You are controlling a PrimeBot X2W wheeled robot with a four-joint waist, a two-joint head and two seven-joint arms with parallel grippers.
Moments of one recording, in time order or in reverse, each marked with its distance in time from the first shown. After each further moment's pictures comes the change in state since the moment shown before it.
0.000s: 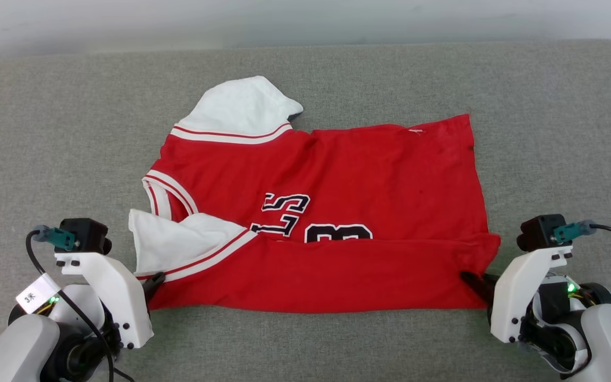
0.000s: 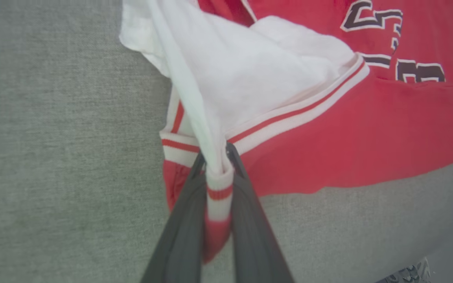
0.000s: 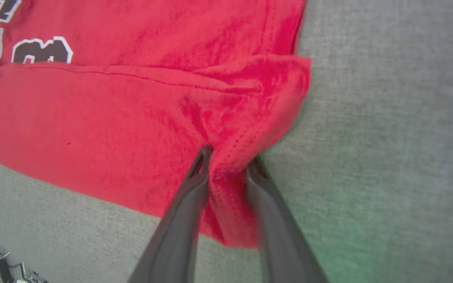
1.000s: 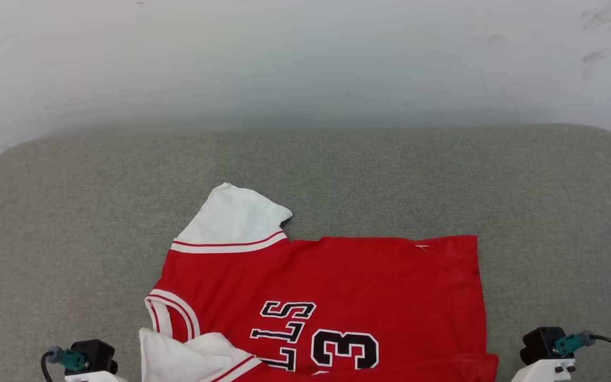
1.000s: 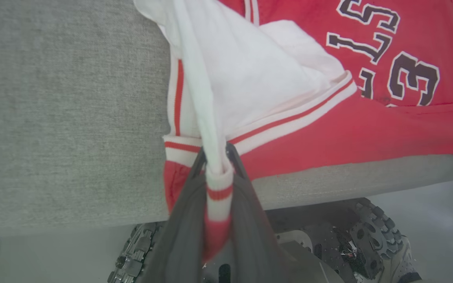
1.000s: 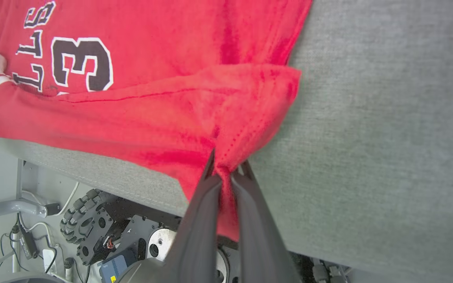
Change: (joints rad) left arm 0.376 0.032 -0.009 -0.114 -0.048 0.100 -0.065; right arm 0.386 0.043 -0.111 -0.236 -0.008 0.001 0.100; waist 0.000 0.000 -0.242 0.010
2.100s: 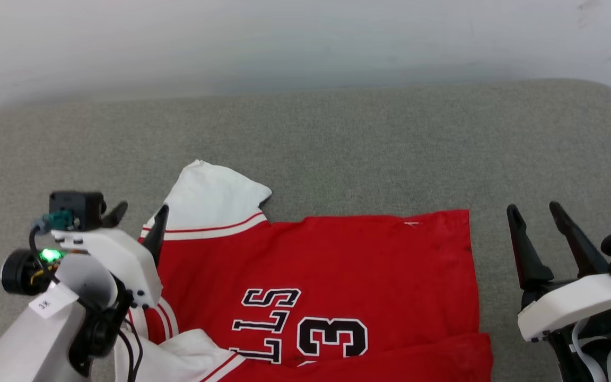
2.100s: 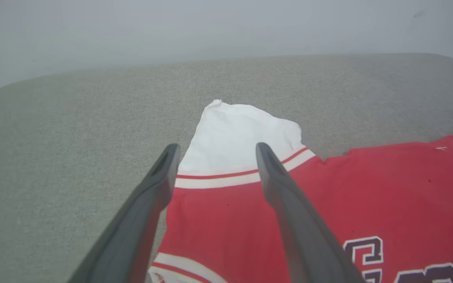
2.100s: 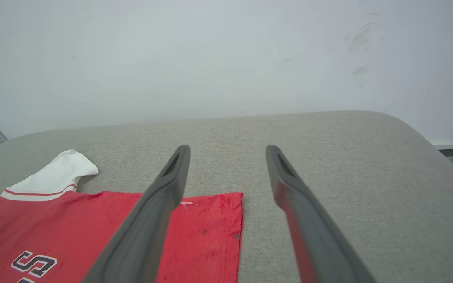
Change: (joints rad) left arm -0.429 -0.094 -0.014 0.148 0.284 -0.034 -0.269; right arm -0.190 0.105 -0.118 -0.156 -0.276 0.000 -0.634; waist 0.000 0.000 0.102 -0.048
